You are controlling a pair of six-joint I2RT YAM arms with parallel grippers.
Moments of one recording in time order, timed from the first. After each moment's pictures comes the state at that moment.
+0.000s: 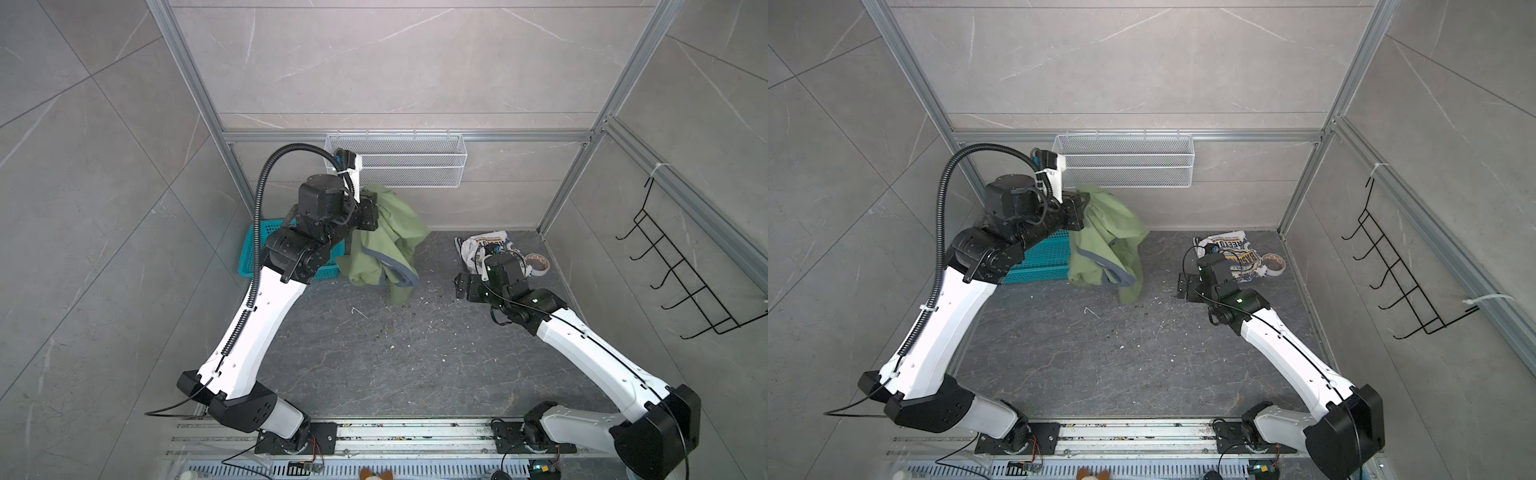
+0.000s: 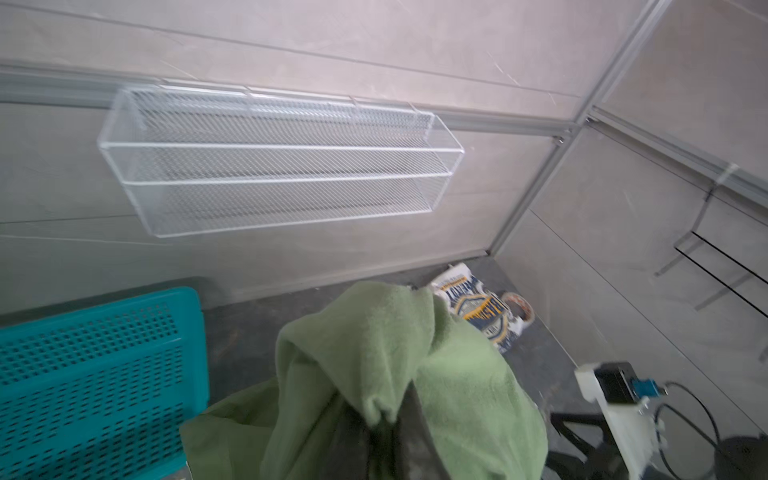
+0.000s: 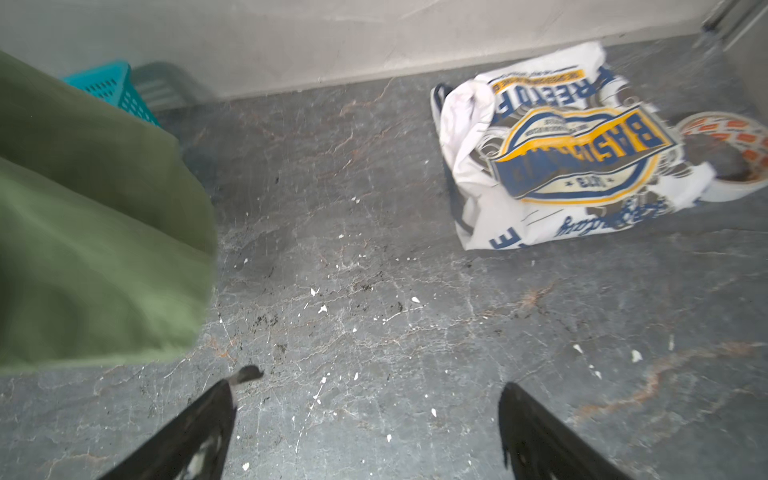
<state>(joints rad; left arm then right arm) -0.60 1.50 1.98 -0.72 -0.04 -0.26 0.47 1.21 1.07 -0.55 0.20 0.40</state>
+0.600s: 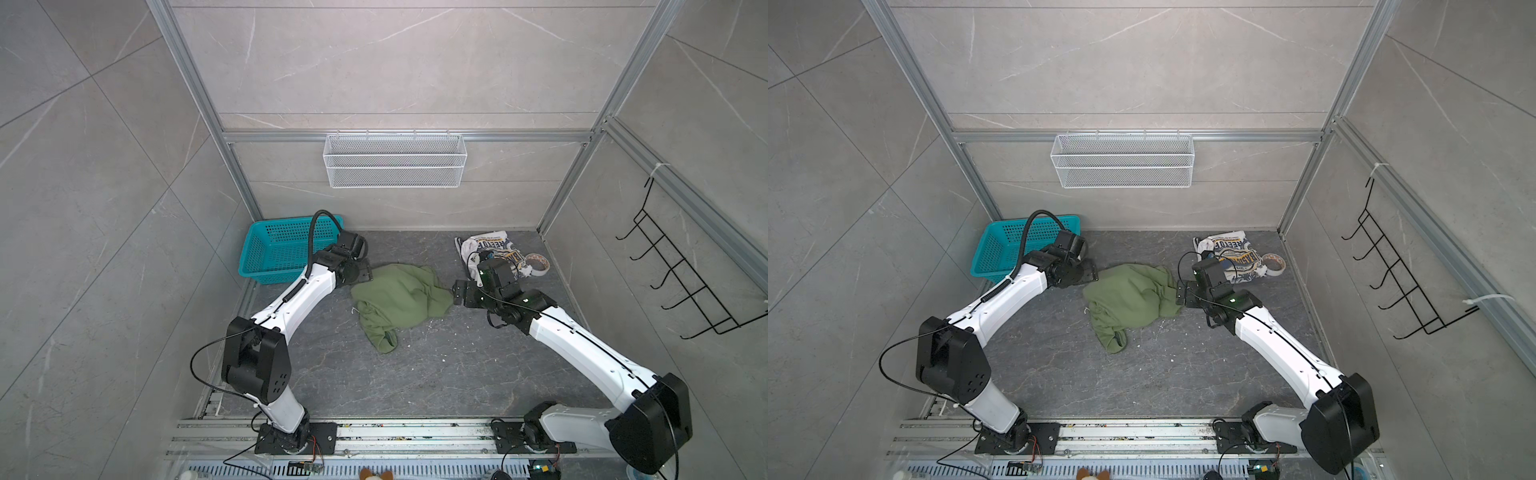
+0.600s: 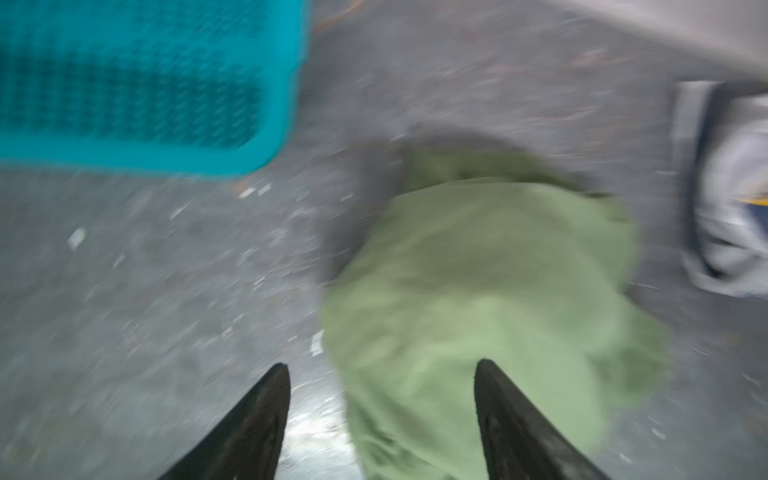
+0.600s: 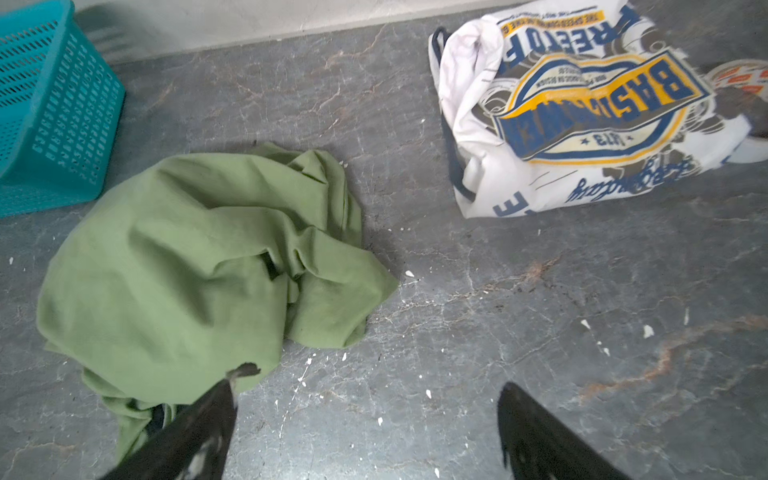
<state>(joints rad) -0.42 1.64 1.38 -0.77 -0.15 -0.53 0.48 1.29 1.03 -0.55 0.17 0.42</state>
